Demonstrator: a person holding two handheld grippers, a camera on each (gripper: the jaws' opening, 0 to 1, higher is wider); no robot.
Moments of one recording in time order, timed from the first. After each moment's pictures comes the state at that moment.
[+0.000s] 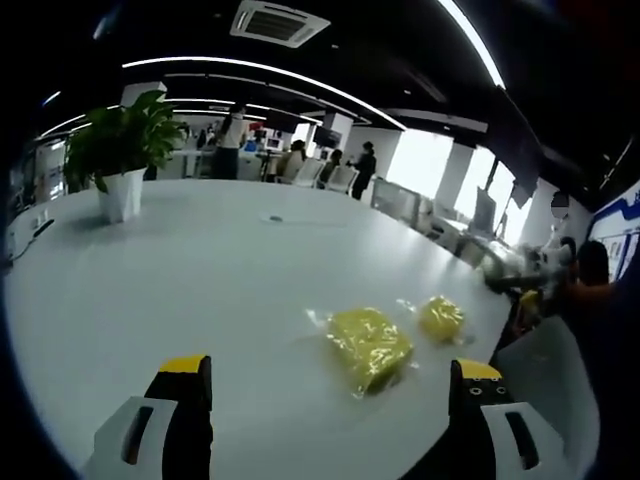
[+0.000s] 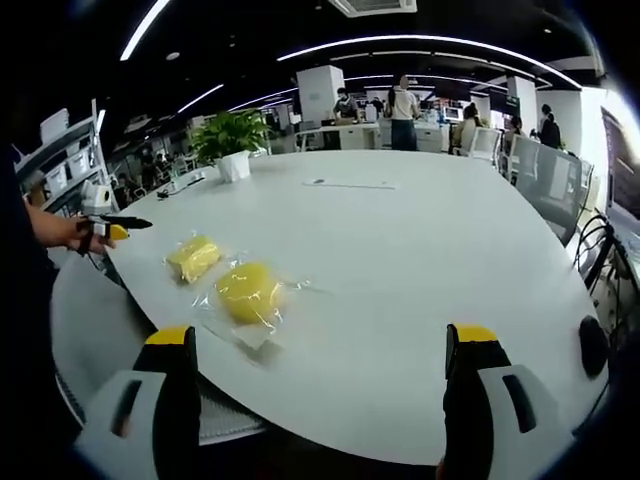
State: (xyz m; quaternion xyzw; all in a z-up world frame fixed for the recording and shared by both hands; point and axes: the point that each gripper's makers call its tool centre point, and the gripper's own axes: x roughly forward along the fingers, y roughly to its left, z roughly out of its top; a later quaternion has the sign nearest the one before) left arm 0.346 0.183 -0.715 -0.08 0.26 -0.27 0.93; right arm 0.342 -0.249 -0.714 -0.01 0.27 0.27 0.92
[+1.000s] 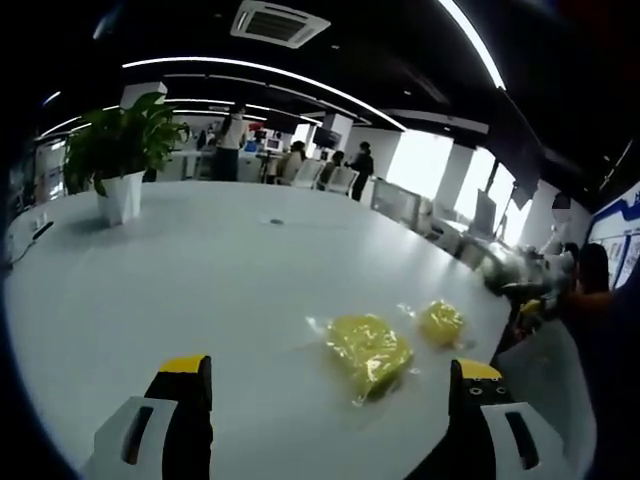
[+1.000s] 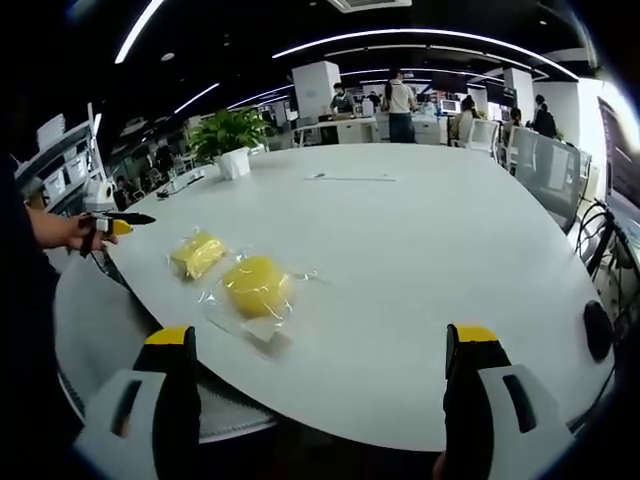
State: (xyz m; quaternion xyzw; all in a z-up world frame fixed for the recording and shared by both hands) left arm 0.351 0.183 -0.710 -0.08 0.26 -0.27 0.93; right arm 0.332 -0.244 -0.719 0.00 0.28 0.26 0.92
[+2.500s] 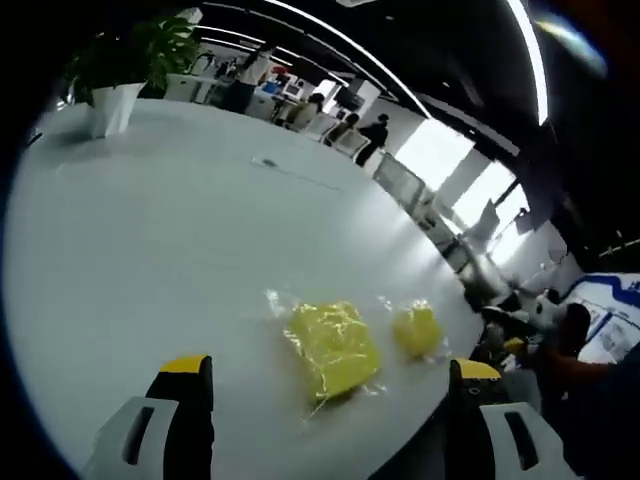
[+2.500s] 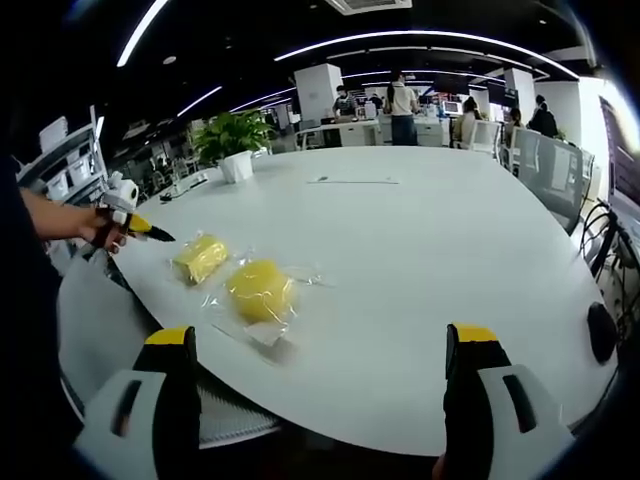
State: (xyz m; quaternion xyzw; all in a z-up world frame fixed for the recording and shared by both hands) left arm 0.368 0.128 -0.739 -0.23 0.41 -0.27 0.84; right arm 0.332 -0.238 -0.717 0.01 0.28 0.27 0.92
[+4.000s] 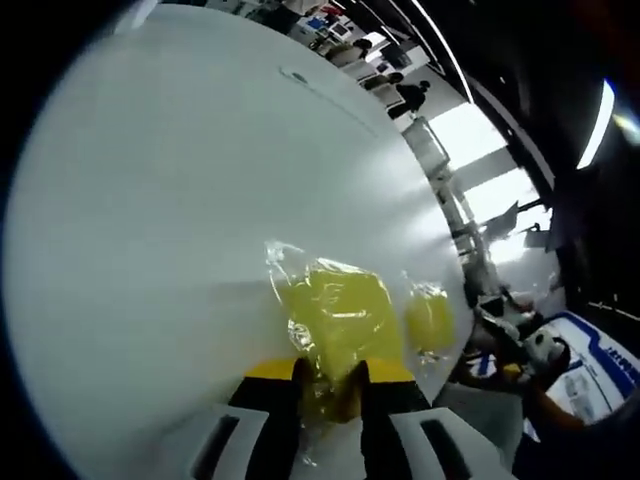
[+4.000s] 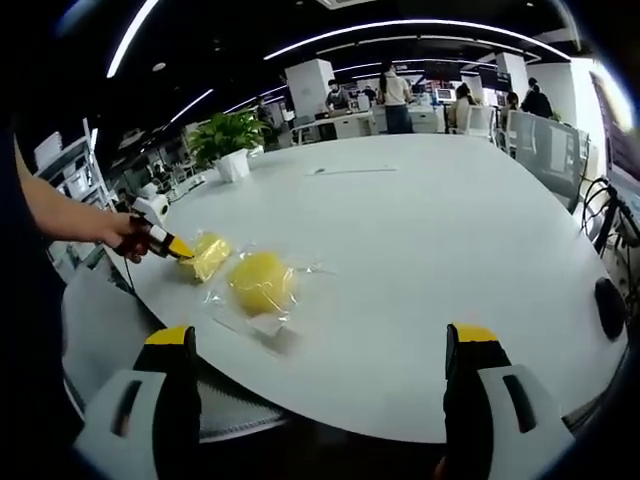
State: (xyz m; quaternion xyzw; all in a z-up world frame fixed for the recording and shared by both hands) left arm 0.379 0.089 -0.795 -0.27 0.51 -0.27 0.77; right arm 0.327 -0.240 -0.730 0.04 0.30 0.27 0.92
